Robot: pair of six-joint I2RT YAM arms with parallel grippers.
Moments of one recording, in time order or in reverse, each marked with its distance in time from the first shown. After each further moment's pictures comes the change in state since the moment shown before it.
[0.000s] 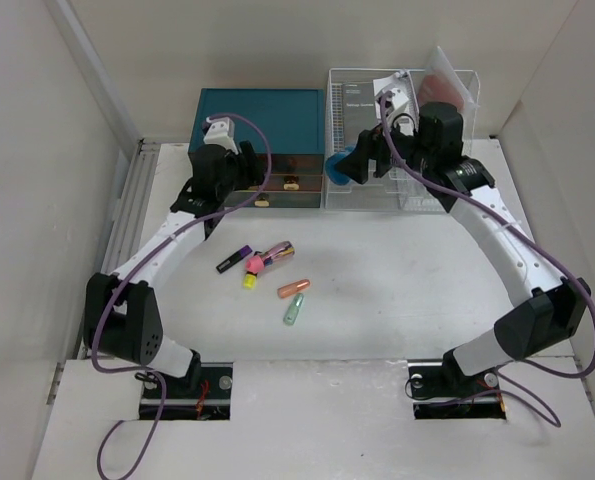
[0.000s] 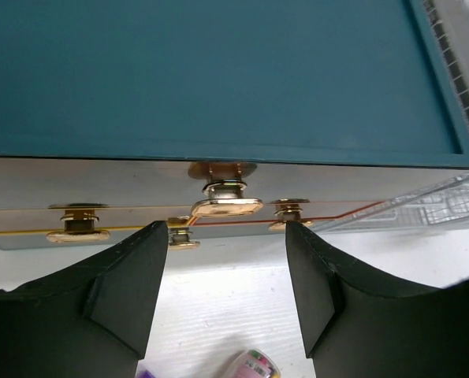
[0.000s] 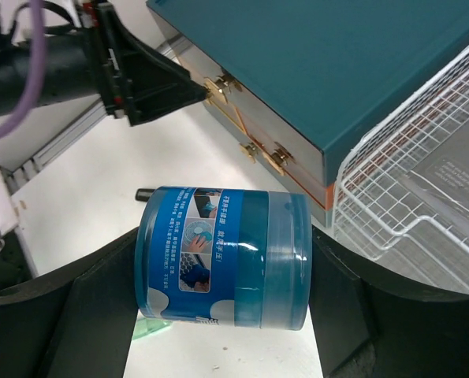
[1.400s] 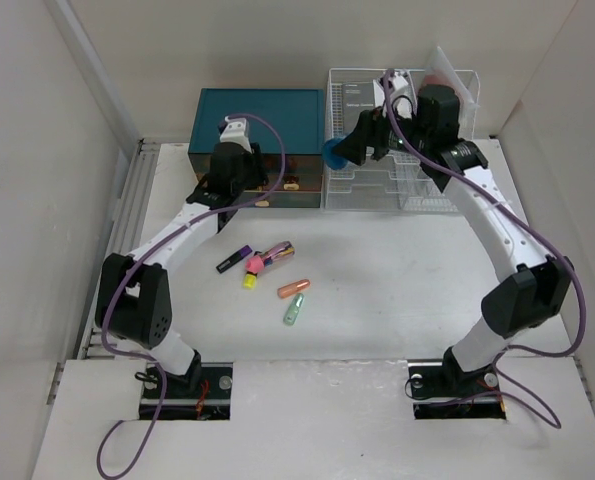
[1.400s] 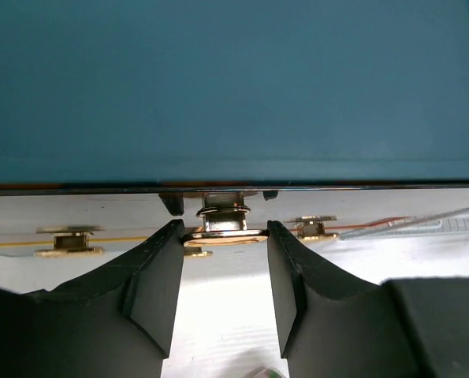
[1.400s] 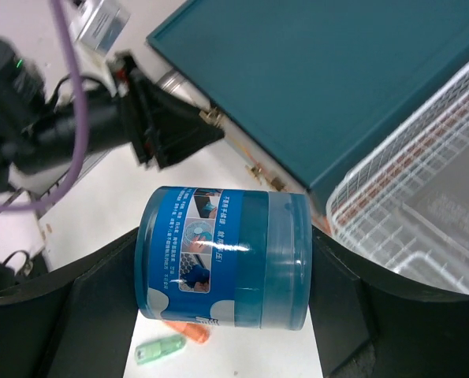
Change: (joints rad) left arm -0.052 0.126 0.071 -0.011 -0.106 0.063; right arm -0.043 0.125 0.133 0.001 -0.085 0.100
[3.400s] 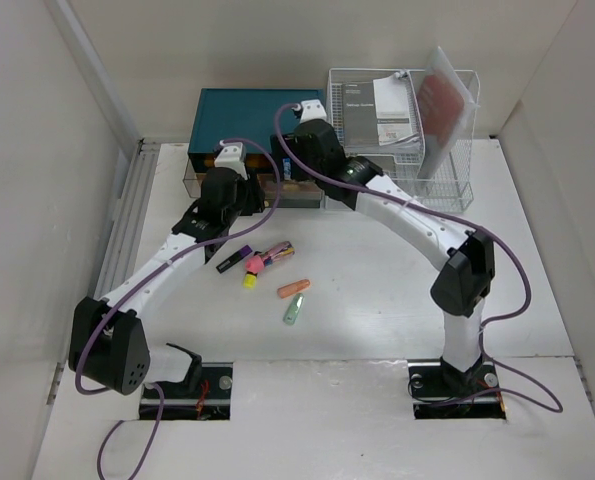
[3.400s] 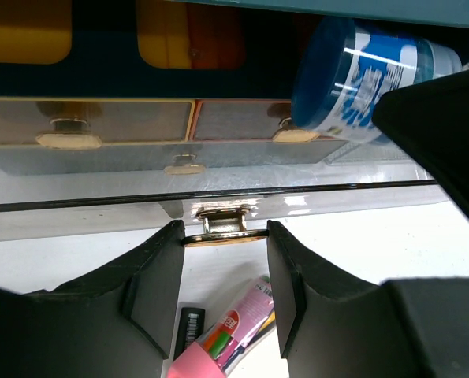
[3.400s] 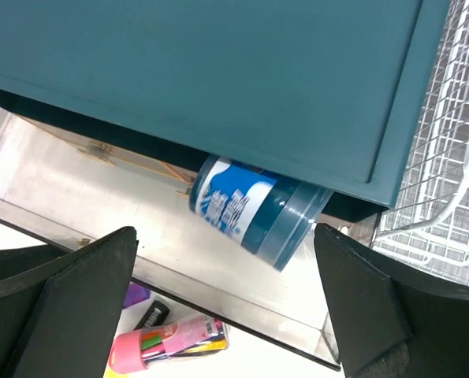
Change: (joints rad) left arm -0.058 -0.265 -0.206 -0.104 0.000 -0.012; right arm 0.446 0.333 0.258 -0.108 0.998 0.133
